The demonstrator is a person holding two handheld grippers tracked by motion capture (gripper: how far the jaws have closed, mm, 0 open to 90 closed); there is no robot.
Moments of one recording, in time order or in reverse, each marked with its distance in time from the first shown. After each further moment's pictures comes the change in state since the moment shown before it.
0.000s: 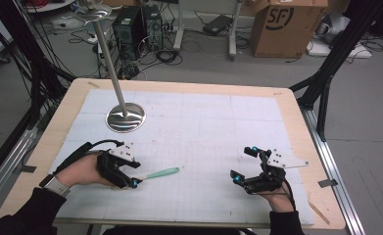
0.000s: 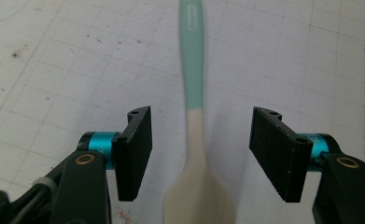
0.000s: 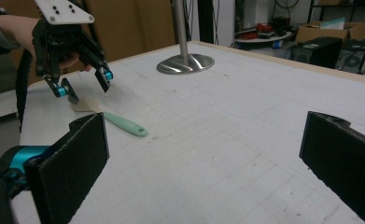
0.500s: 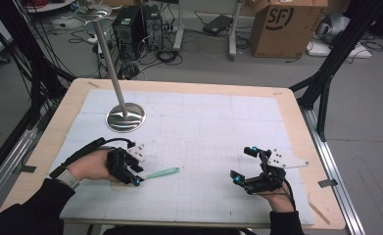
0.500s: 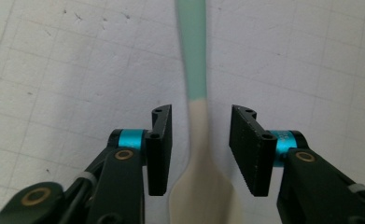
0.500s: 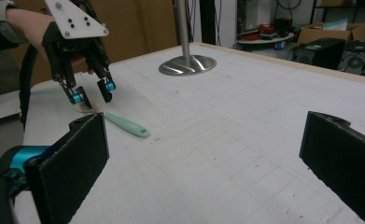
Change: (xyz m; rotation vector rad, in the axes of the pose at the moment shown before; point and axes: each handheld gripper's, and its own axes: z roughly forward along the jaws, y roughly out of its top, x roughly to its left) left arm 0.003 0.023 0.015 0.210 -0.009 0.040; right arm 0.000 0.000 0.000 -0.006 0.009 -0.002
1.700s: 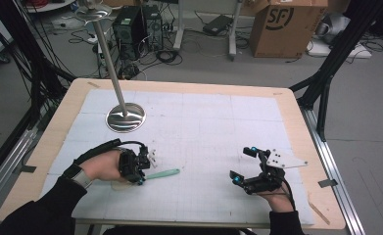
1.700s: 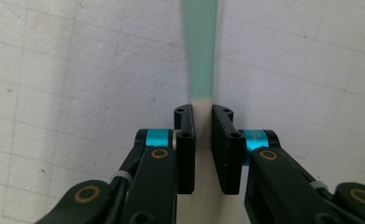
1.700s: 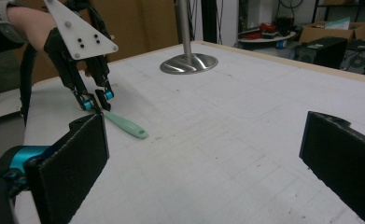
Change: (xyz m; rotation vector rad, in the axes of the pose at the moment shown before) left arm -0.011 0.025 0.017 0.224 0.058 0.024; right arm 0.001 0.000 0.002 0.008 0.006 -0.003
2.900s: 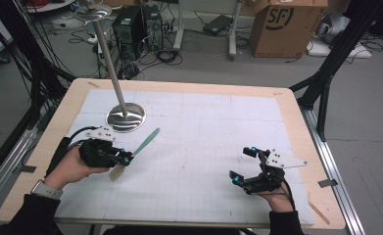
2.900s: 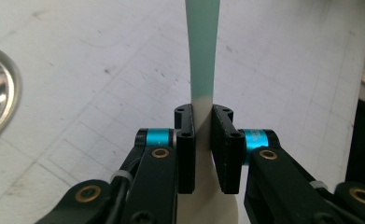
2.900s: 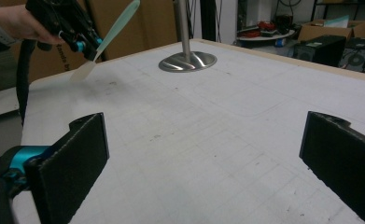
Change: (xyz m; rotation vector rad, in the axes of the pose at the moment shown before) left arm 0.017 -0.086 -0.063 -0.674 0.027 -0.362; right arm 0.000 0.000 0.000 0.006 -0.007 0.000
